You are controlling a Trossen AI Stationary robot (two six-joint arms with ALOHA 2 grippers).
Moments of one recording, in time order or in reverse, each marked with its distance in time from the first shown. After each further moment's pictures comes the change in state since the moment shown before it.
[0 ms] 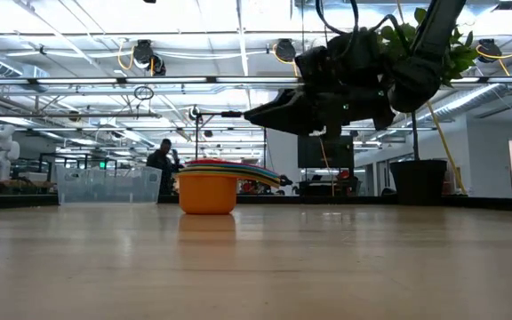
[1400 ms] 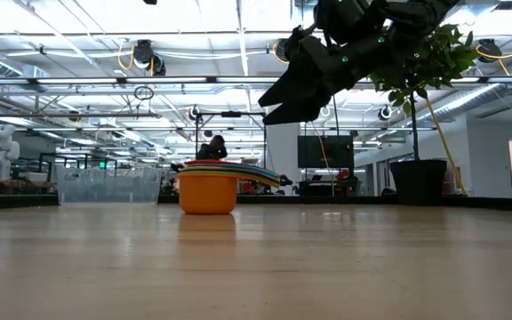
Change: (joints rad) left arm 0.014 0.000 0.000 0.002 -0.001 0.003; right arm 0.054 -0.251 0.168 -0.741 0.287 0.519
